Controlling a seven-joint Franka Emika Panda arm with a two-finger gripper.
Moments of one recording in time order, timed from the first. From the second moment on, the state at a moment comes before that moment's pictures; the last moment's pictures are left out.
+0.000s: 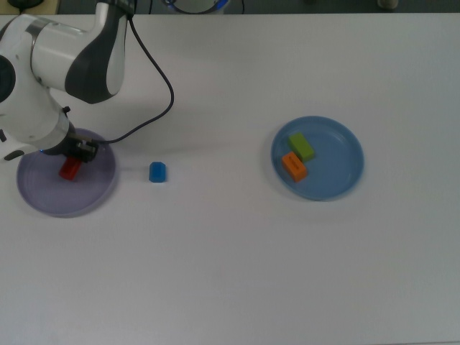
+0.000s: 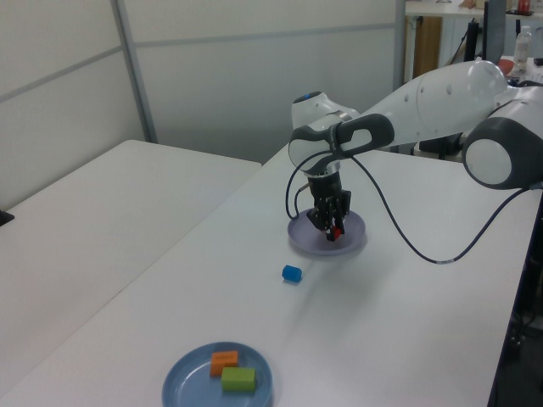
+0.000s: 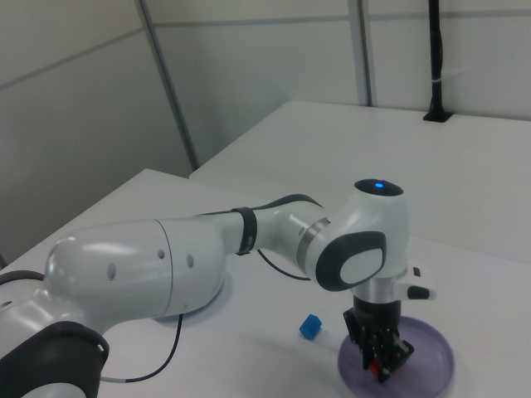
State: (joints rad) arm -0.25 0.60 -0.09 -1.46 0.00 1.88 -0.06
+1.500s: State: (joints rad) arm -0.16 0.54 0.02 -1.45 0.05 1.81 -0.08
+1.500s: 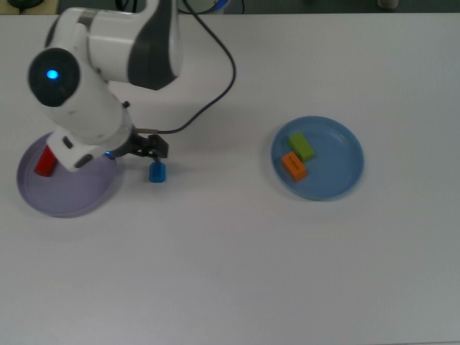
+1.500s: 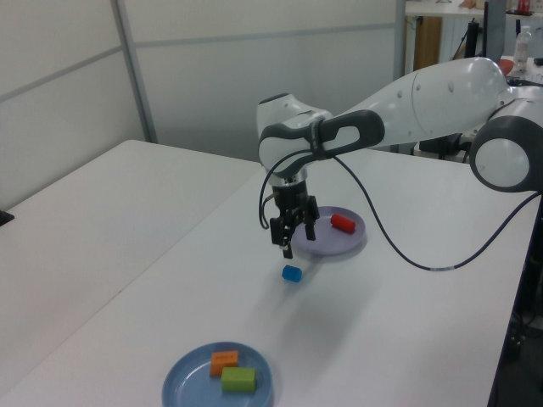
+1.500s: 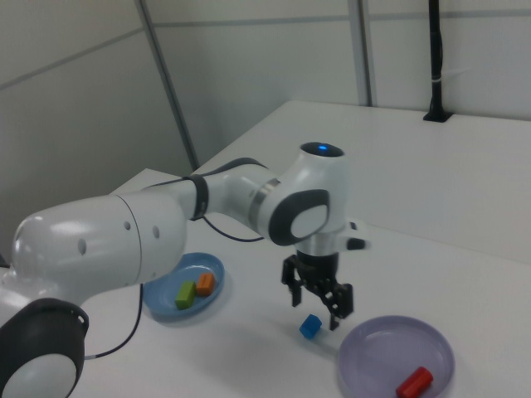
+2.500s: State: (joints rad) arm -0.07 0.57 0.02 -1.46 -0.08 1.81 -0.08
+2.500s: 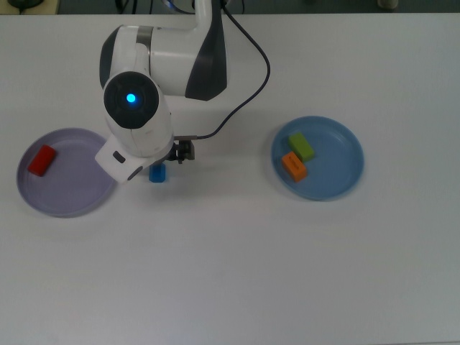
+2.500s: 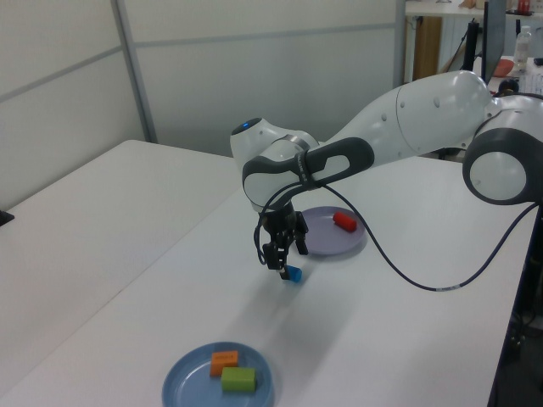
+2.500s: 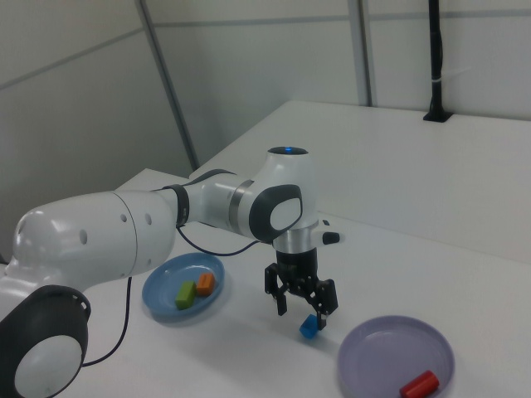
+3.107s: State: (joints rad) arm -0.07 0.61 0.02 -1.46 -0.11 1.82 -0.08
